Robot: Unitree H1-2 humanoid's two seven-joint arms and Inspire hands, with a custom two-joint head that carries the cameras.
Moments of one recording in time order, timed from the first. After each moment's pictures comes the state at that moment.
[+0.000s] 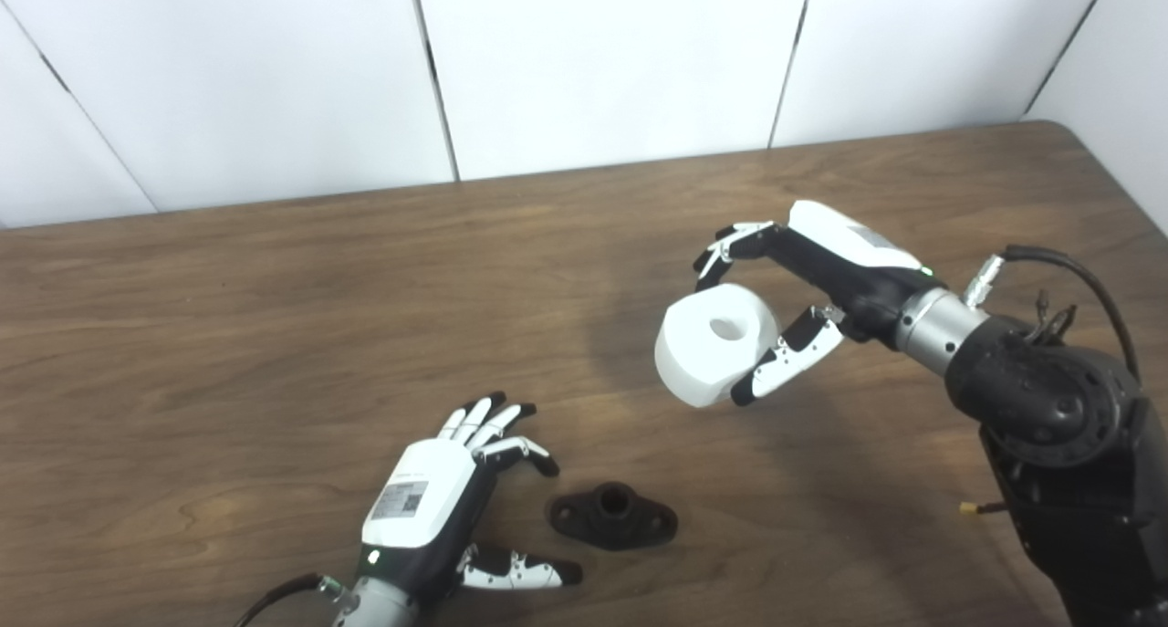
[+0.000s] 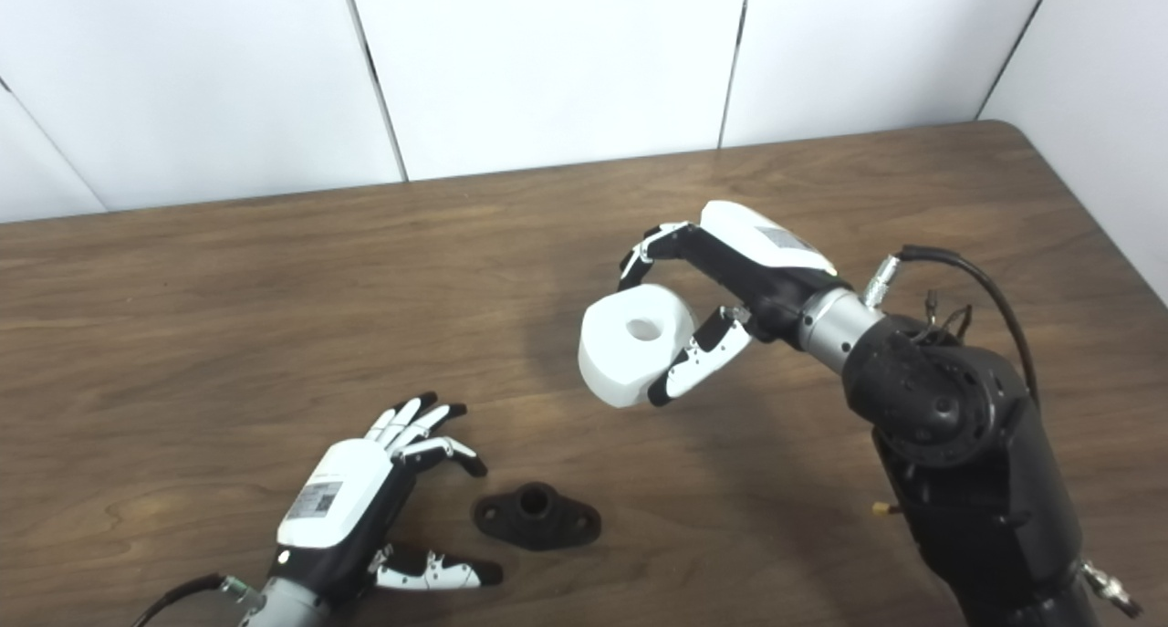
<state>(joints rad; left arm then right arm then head) 0.17 0.21 -0.36 -0.37 0.89 -0.01 -0.21 -0.25 -0.42 0.06 -0.65 -0.65 0.47 0.80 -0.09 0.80</state>
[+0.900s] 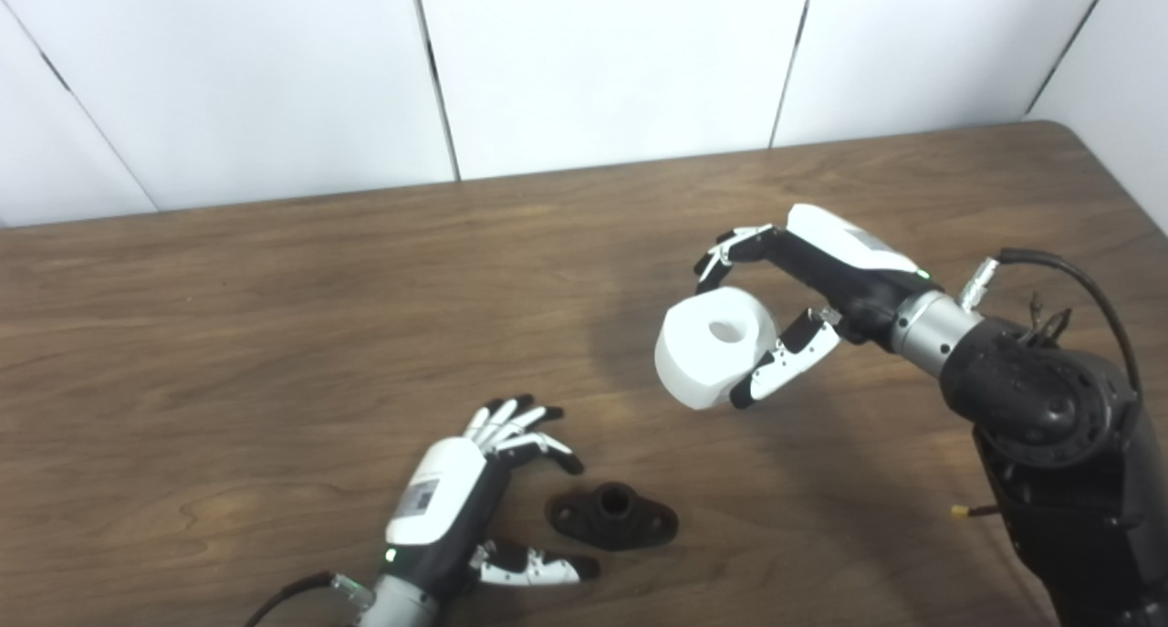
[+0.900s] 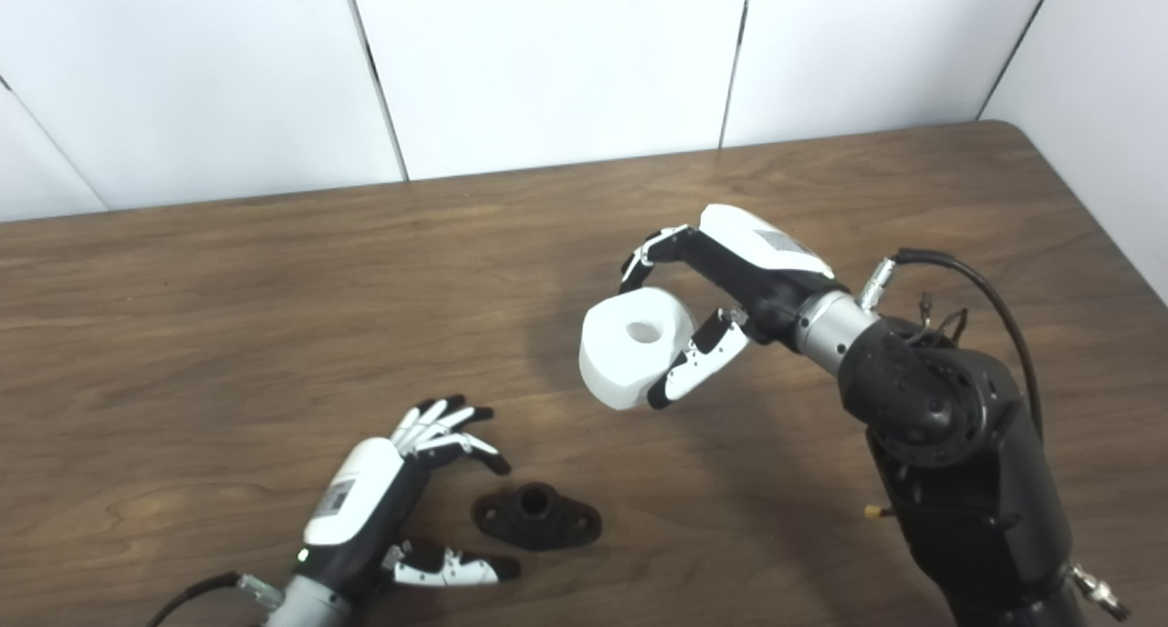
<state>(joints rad) 0.17 0.17 -0.36 -0.29 0.64 -0.09 -0.15 -0.25 -0.40 0.06 -0.63 -0.68 0.47 0.82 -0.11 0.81</state>
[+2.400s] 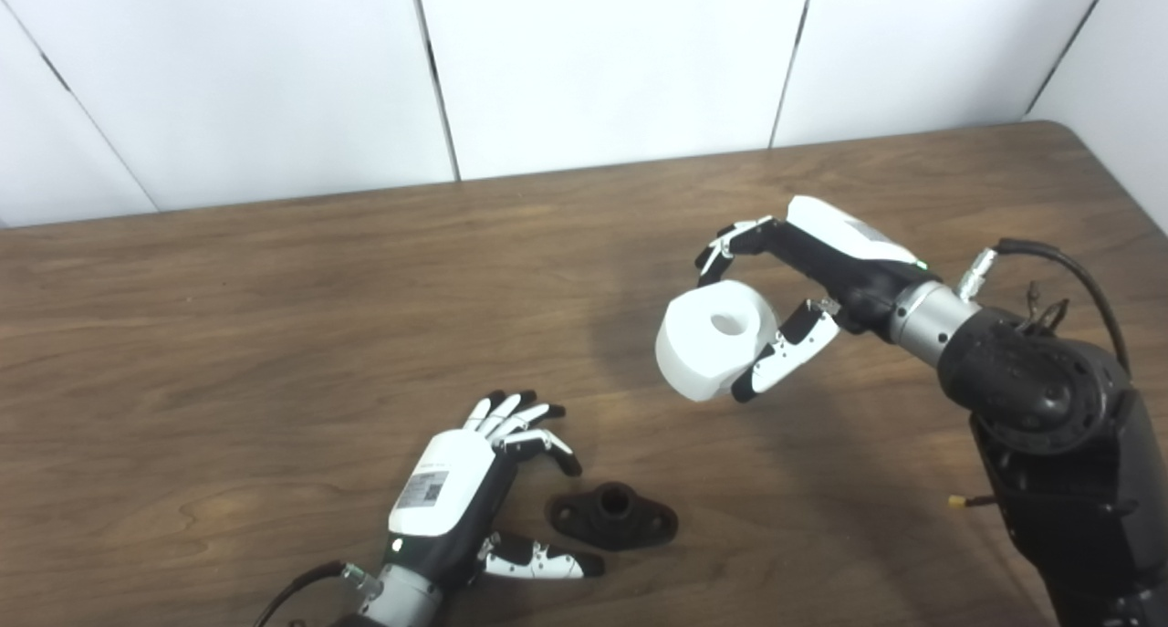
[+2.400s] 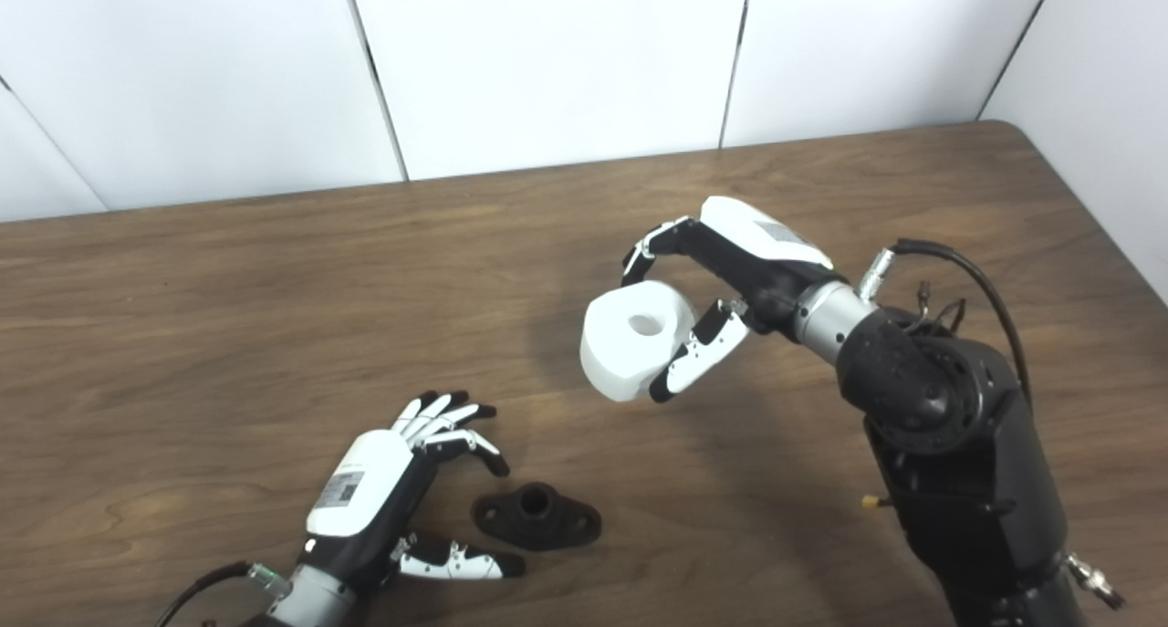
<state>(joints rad) 0.14 0.18 -0.37 -0.28 0.82 -0.08 -0.15 -0.27 -0.39 0.05 -0.62 -0.68 0.47 0.83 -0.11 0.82</state>
